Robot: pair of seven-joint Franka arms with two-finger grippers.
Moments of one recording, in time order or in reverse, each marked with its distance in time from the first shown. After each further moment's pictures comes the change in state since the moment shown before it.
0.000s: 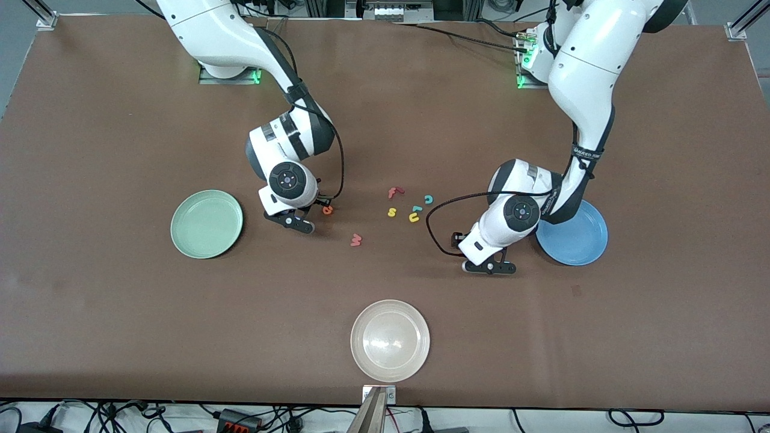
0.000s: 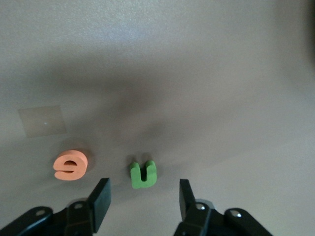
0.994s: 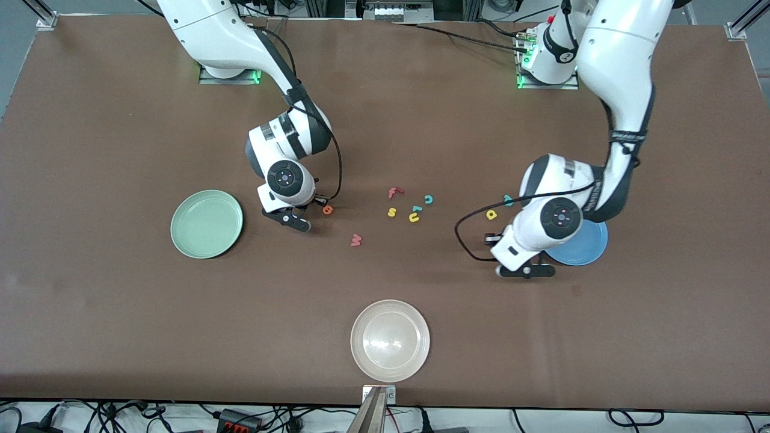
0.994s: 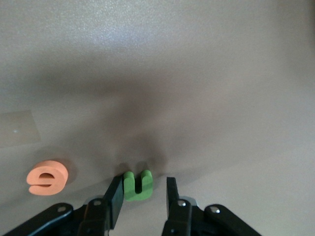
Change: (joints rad) left arm 0.015 -0.136 0.119 0.034 0.060 -0.312 0.019; right arm 0.001 -0.002 -0.004 -0.060 0.005 0.076 0.018
